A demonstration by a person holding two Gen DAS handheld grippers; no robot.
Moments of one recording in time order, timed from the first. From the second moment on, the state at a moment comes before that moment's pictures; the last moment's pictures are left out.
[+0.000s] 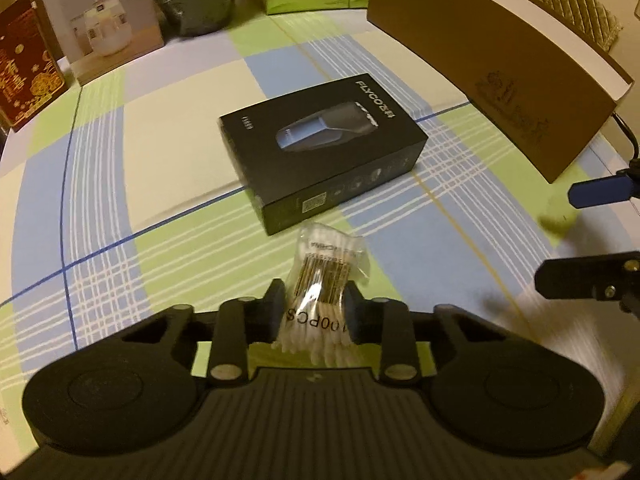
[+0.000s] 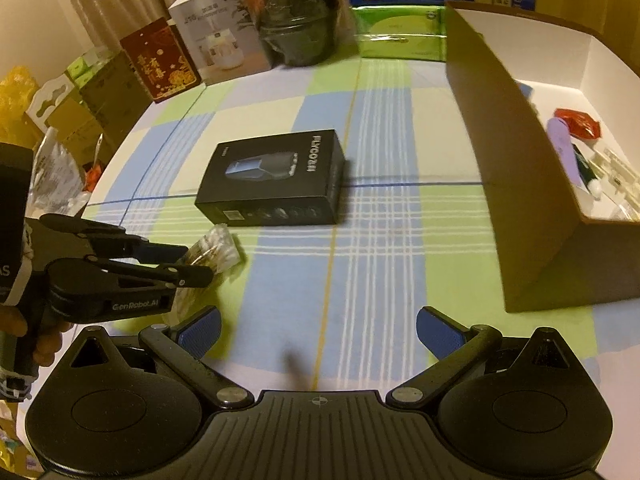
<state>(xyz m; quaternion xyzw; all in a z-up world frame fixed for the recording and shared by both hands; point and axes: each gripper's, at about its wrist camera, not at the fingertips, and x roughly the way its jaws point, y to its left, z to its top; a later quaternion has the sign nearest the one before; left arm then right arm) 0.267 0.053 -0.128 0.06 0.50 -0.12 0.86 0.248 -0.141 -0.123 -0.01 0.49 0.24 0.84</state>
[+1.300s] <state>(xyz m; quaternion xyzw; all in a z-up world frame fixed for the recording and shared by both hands) 0.244 0.158 -0.123 -0.06 0.53 0.07 0.84 0.351 -0.024 -0.159 -0.35 0.38 0.47 0.71</state>
